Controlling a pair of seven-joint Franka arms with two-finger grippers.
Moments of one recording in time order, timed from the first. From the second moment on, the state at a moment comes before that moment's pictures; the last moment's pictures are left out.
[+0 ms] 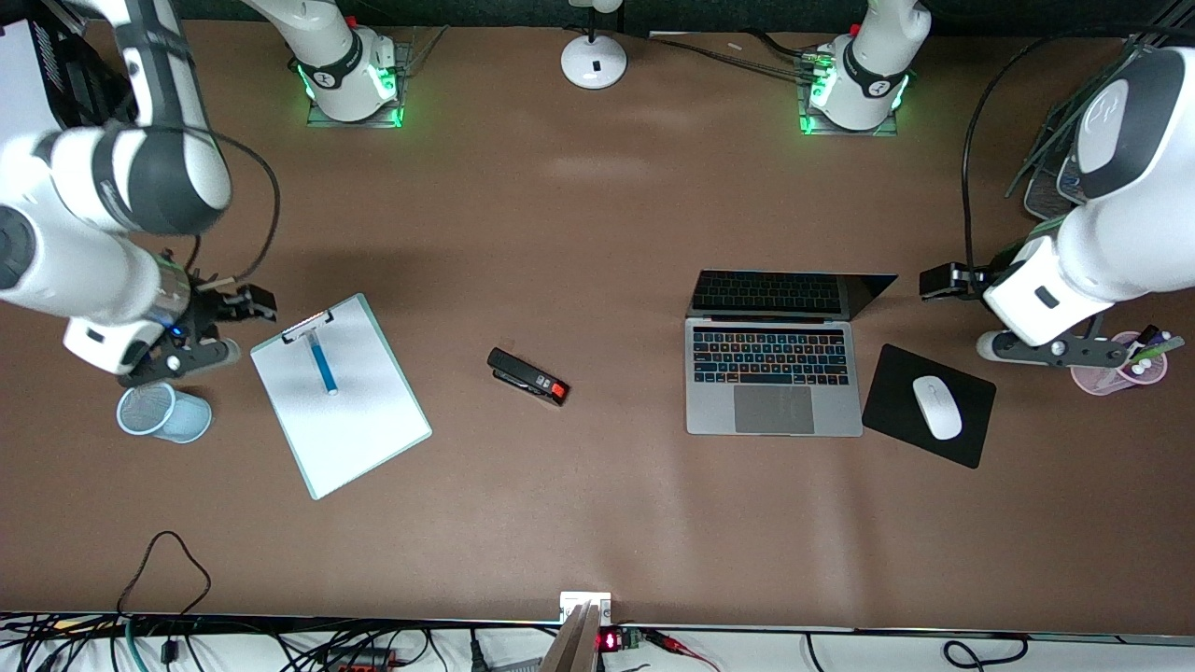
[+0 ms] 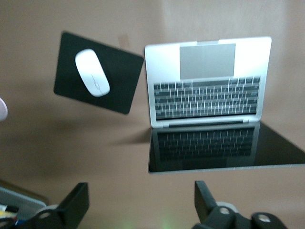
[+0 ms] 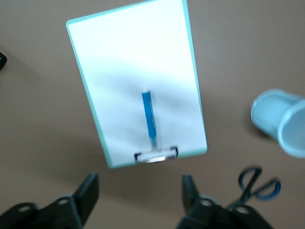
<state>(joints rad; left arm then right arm) 0.05 0.33 -0.22 -1.37 0.05 1.42 -0.10 0.16 0.34 -0.11 -1.69 0.00 1.90 -0.33</state>
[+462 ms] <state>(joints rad) 0.04 0.30 -0.22 -1.56 -0.07 1.40 -0.16 0.17 0.50 -0.10 -1.69 0.00 2.10 -0.45</state>
